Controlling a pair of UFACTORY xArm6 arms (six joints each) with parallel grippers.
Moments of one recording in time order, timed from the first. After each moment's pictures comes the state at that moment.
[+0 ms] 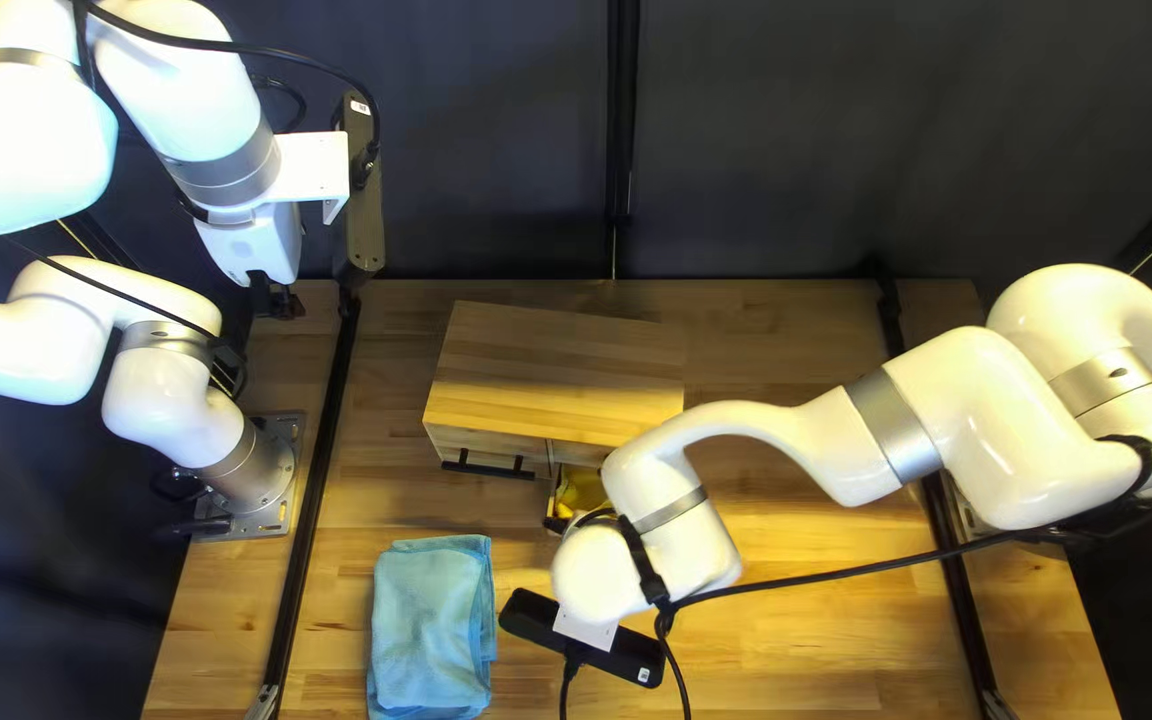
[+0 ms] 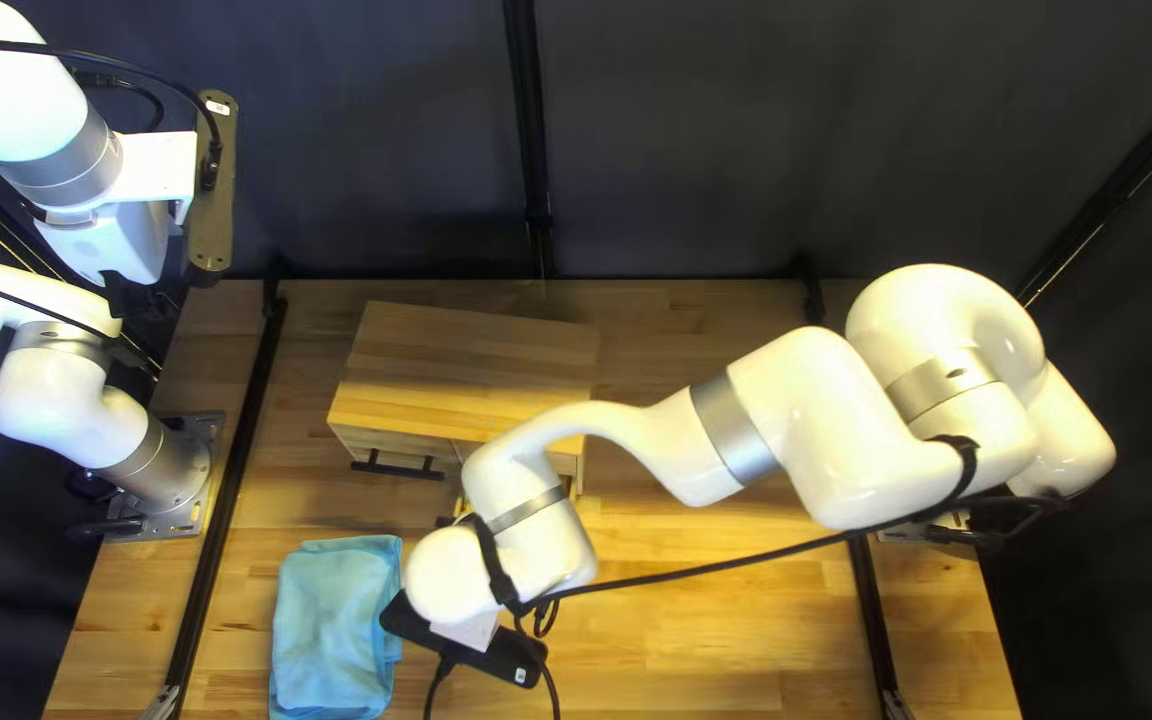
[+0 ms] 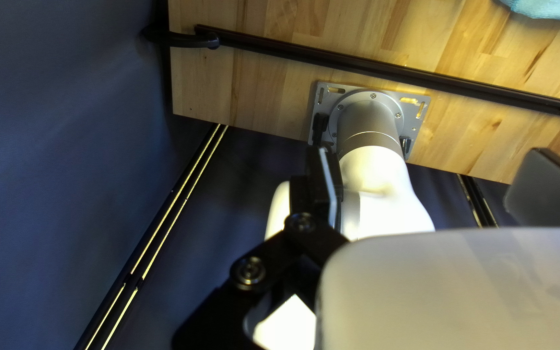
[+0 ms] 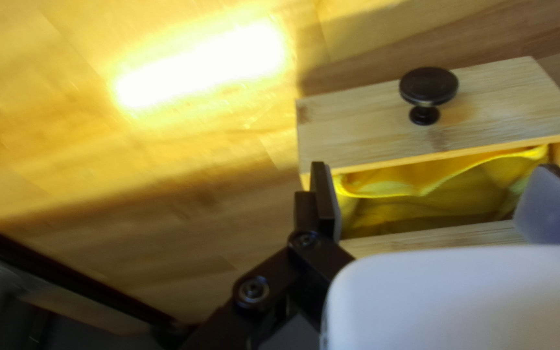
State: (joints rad) left arm 0.00 -0.75 -1.12 0.16 1.98 -0.03; right arm 0.33 0.56 -1.62 -0.29 1.25 -0.68
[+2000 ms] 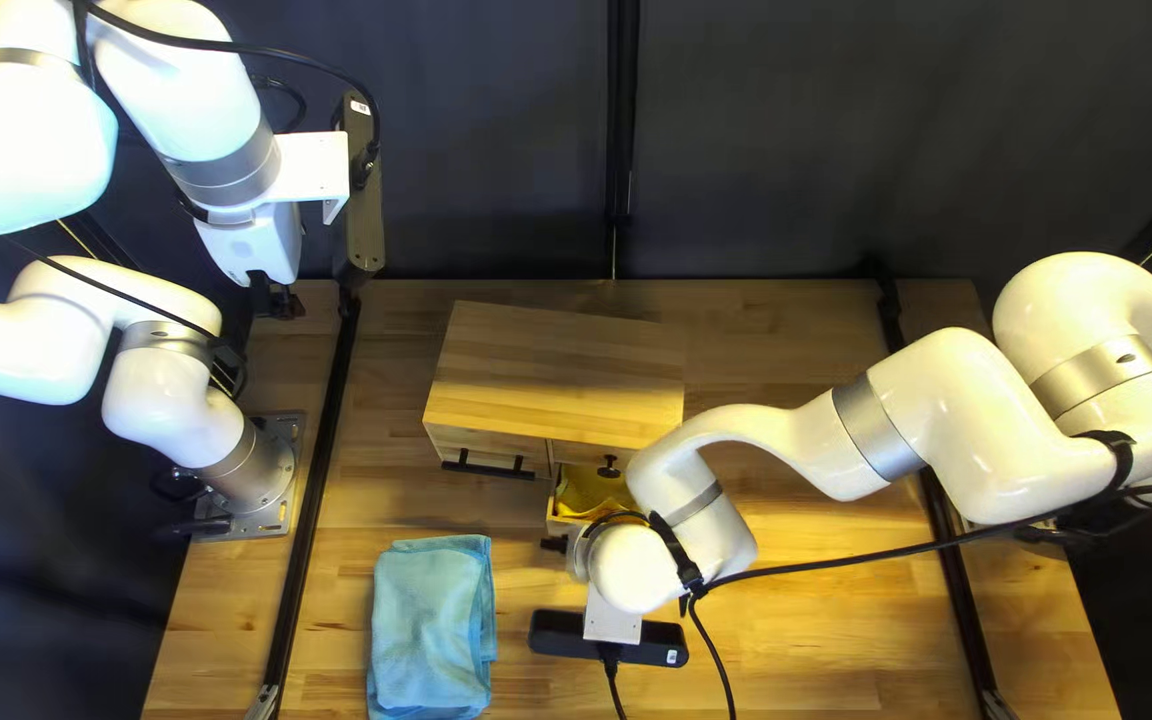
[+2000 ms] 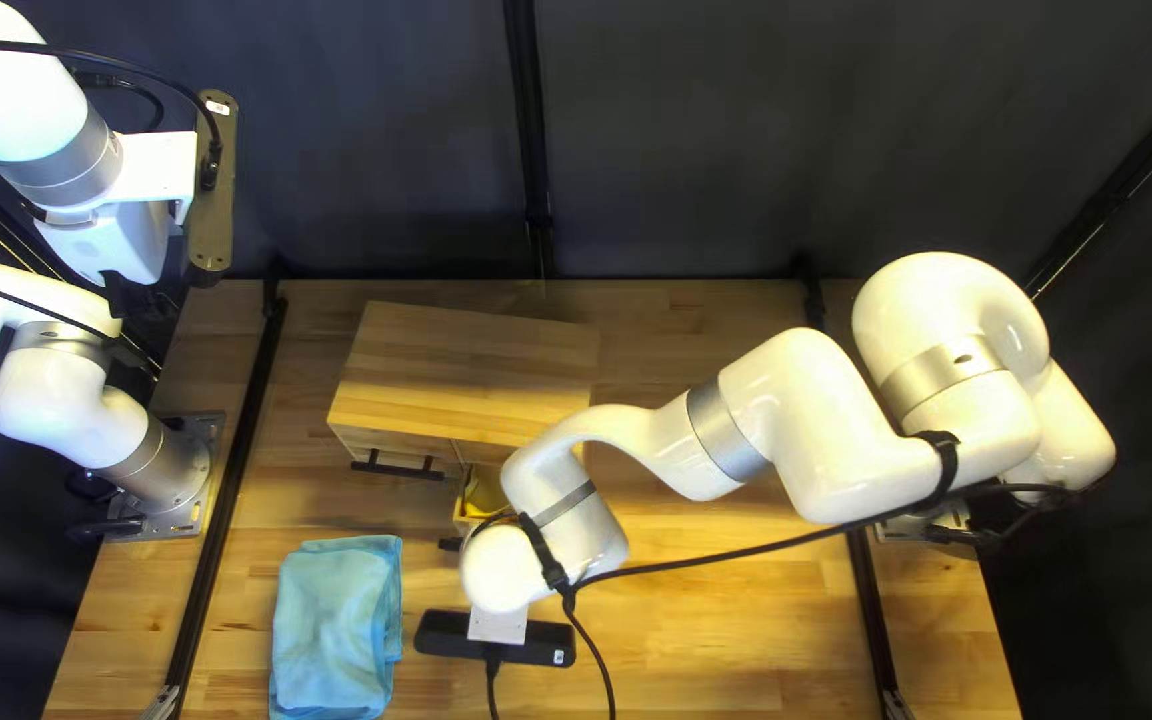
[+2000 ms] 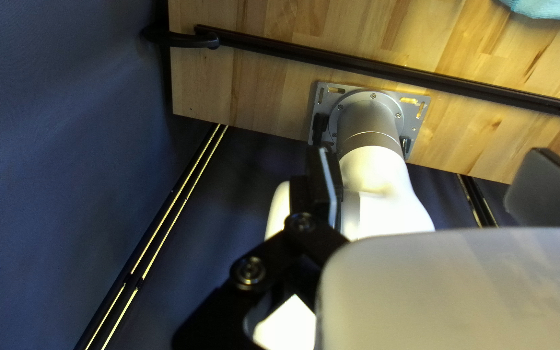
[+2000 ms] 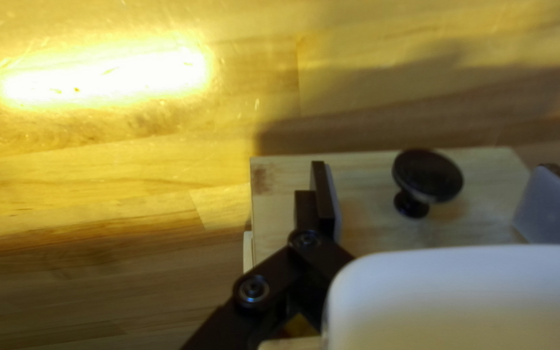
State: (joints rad) left arm 0.00 -0.75 -1.12 0.16 1.98 -0.03; right arm 0.31 0.57 -1.43 -0.44 0.89 -0.94
